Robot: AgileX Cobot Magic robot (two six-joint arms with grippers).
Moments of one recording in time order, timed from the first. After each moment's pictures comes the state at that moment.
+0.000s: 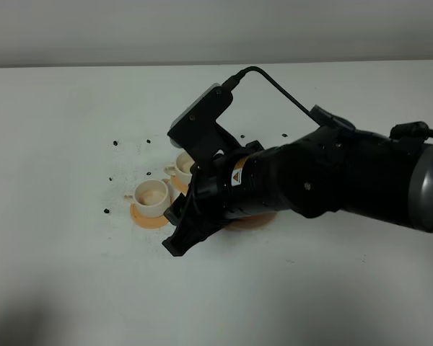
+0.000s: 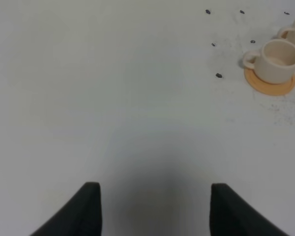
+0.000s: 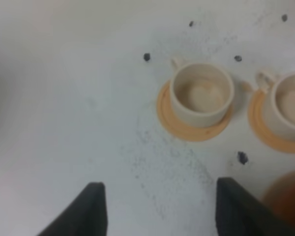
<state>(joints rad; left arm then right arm) 0.11 0.00 -0.46 -0.12 1.07 0.09 0.93 1.70 -1.10 0.34 0.36 -0.34</state>
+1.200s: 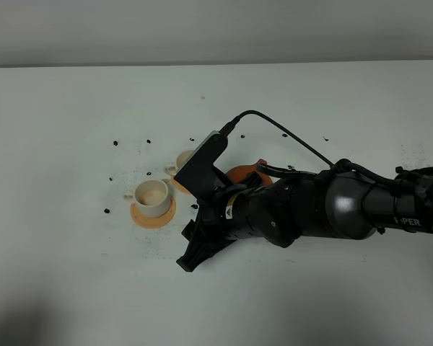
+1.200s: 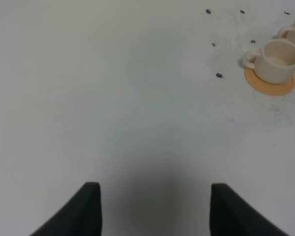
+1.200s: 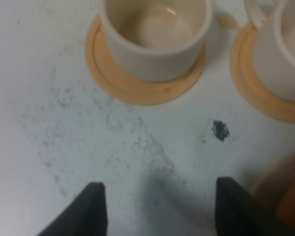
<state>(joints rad) 0.11 0.00 -0.46 -0.12 1.07 0.09 0.90 1.97 -1.05 0.19 0.11 -0.28</state>
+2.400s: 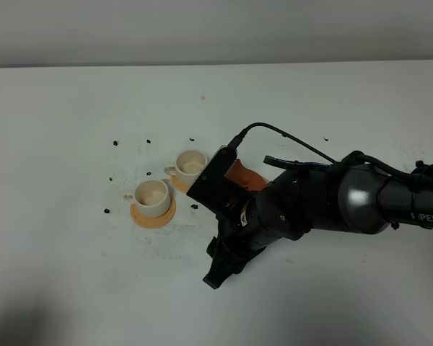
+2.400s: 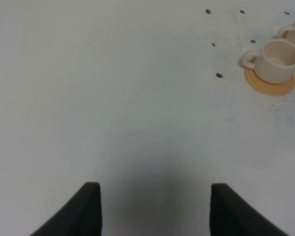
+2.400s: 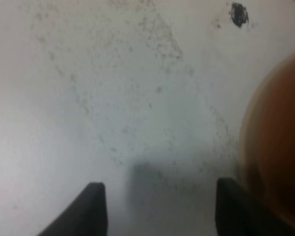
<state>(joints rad) 0.11 0.00 -0.46 -0.12 1.07 0.09 0.88 1.93 -1.05 0.10 0.37 -0.26</state>
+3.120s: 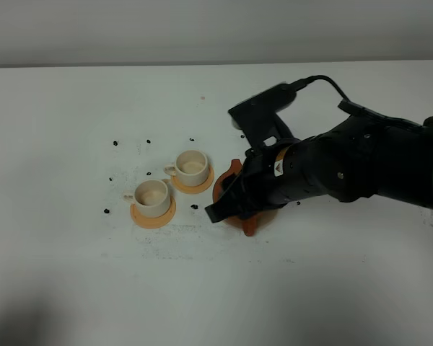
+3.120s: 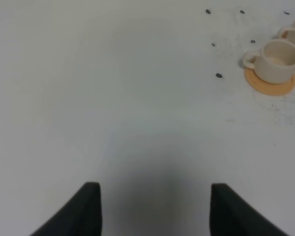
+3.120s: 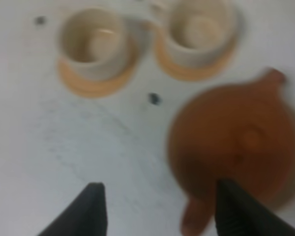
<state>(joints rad) 0.11 0.00 -0.46 -0.12 1.07 0.09 0.79 1.69 -1.05 0.12 0.44 0.07</state>
